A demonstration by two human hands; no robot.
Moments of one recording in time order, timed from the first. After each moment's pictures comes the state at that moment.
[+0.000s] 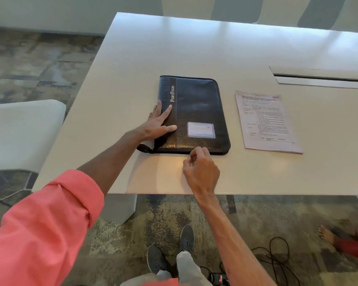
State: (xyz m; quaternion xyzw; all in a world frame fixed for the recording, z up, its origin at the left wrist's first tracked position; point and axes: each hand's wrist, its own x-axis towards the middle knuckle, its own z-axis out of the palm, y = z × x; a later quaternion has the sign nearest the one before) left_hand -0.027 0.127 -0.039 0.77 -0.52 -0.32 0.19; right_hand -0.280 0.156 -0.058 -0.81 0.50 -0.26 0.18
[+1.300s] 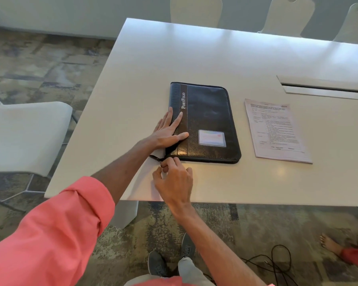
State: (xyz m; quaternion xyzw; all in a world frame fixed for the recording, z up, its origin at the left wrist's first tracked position) left_hand -0.023 0.132 -0.049 0.77 -0.54 -0.29 0.17; right_hand -0.200 0.228 -0.055 -0.85 0.44 -0.24 0.19
